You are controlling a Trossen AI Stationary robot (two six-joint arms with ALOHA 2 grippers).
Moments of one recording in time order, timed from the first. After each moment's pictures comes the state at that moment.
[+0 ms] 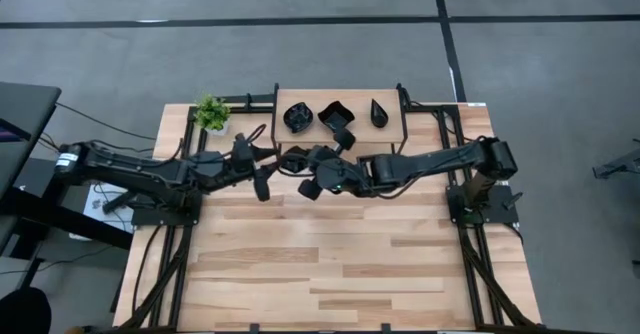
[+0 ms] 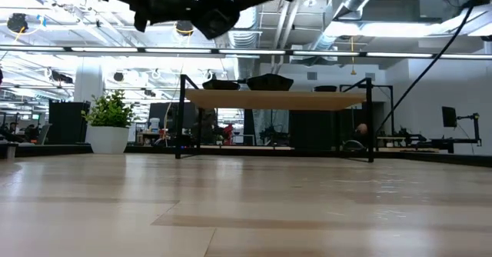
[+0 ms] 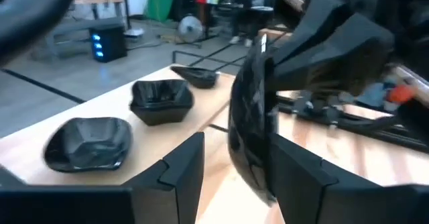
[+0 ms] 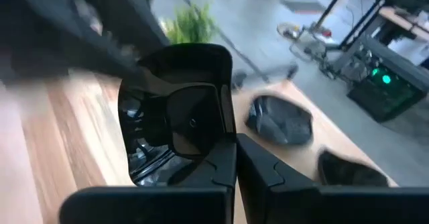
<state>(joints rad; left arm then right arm) -0.12 0.95 0.58 0.25 -0.53 -0.11 0.14 1.73 1.56 -0.39 0.80 0.13</state>
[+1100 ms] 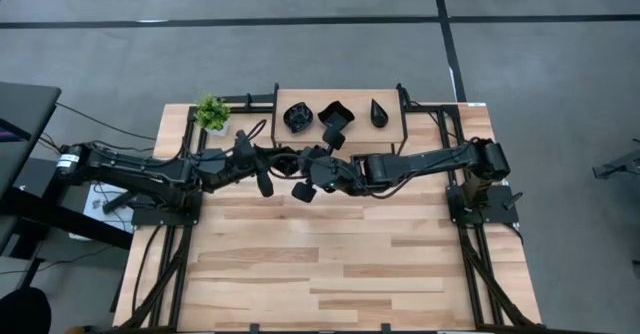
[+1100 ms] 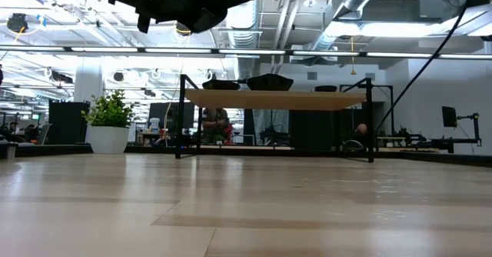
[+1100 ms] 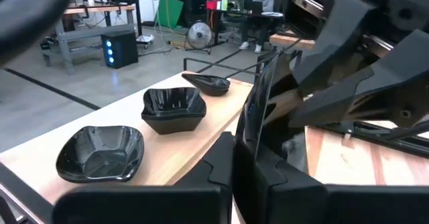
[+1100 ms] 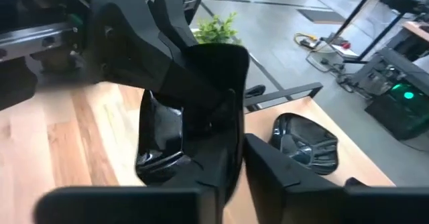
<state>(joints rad) -0.08 0.98 0.58 0.31 -0.55 -0.08 0.13 1.79 1.63 -0.36 0.71 0.07</state>
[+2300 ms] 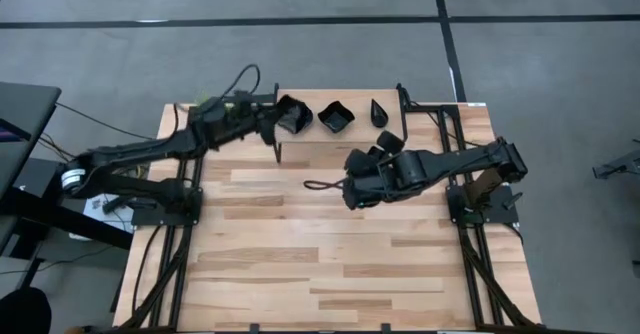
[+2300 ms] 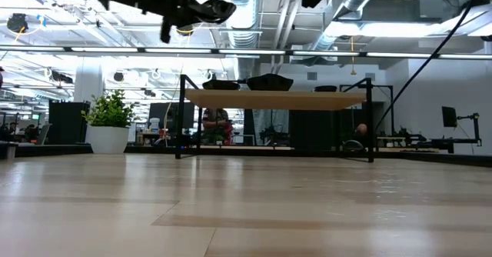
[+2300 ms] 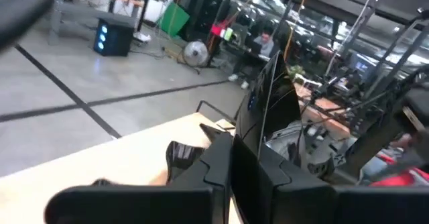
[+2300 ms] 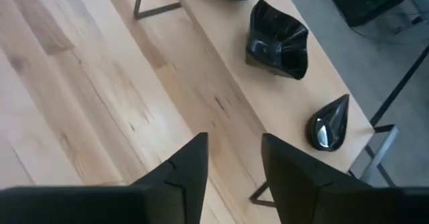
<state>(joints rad) 0.38 1.08 0.72 0.36 -0.11 -0.36 0.23 1.68 1.81 -1.41 0.76 0.60</state>
